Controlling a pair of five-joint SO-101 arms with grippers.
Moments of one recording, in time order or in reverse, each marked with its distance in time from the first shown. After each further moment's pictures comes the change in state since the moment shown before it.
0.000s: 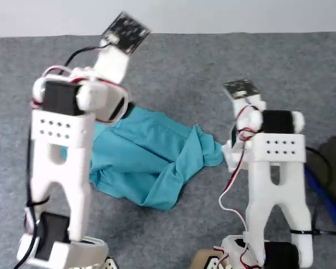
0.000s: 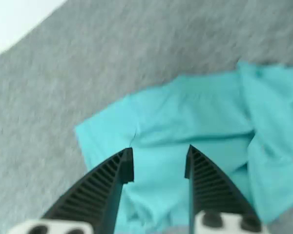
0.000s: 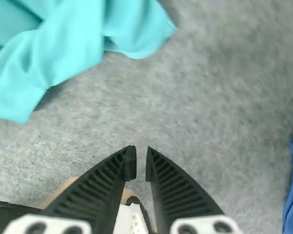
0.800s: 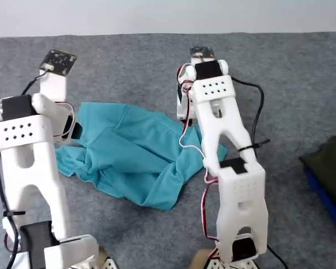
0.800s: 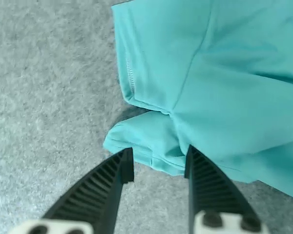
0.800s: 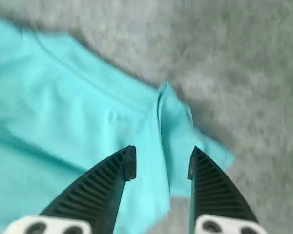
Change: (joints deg) left arm -22.7 -3.4 24.8 -7.6 -2.0; right arm -13.1 60.9 -62.0 1.7 -30.7
